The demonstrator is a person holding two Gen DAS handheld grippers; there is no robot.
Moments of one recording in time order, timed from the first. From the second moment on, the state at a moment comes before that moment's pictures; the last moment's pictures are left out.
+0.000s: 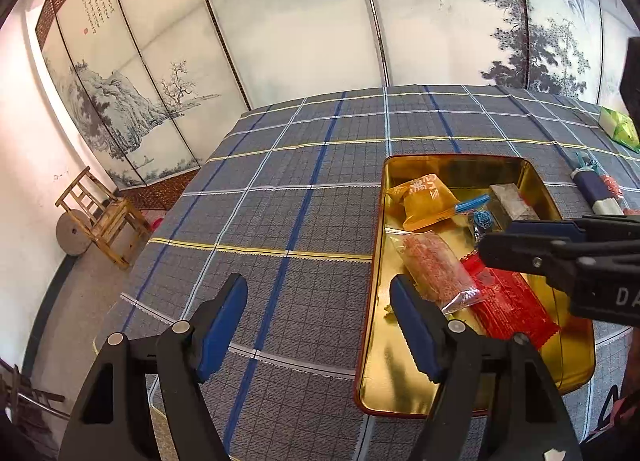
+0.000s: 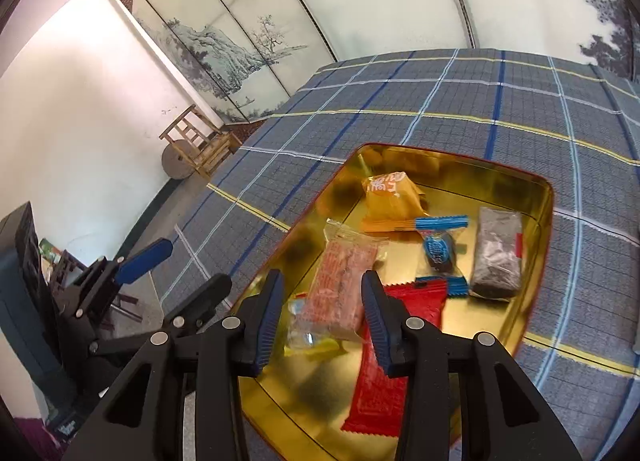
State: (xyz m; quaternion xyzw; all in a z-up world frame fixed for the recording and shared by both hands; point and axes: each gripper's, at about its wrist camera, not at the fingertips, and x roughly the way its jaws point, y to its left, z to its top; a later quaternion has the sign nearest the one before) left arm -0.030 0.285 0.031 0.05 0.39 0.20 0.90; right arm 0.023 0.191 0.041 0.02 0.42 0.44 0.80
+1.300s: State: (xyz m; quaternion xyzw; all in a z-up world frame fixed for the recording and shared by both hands) left arm 0.213 0.030 -0.033 -0.01 0.60 -0.15 0.79; right arm 0.039 -0.215 -0.015 0.09 0.35 0.15 0.92
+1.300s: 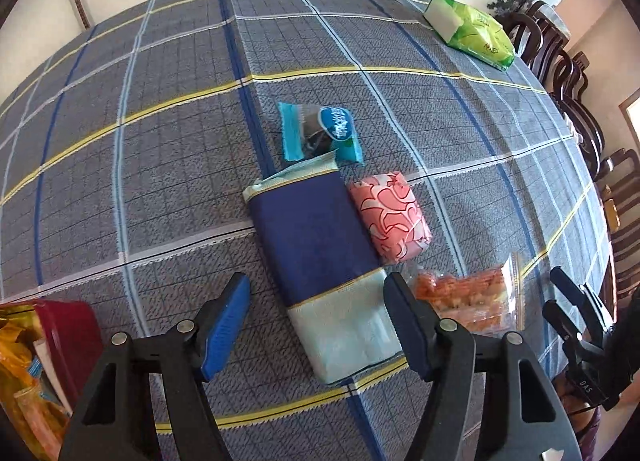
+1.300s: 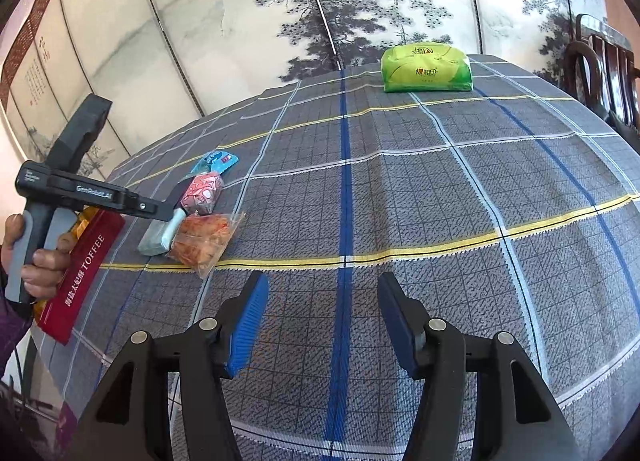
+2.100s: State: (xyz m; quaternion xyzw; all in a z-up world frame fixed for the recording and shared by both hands) left arm 0.123 0.054 -0.016 0.00 0.53 -0.08 0.84; right arm 0.065 -0.179 0.027 0.09 0.35 0.23 0.90
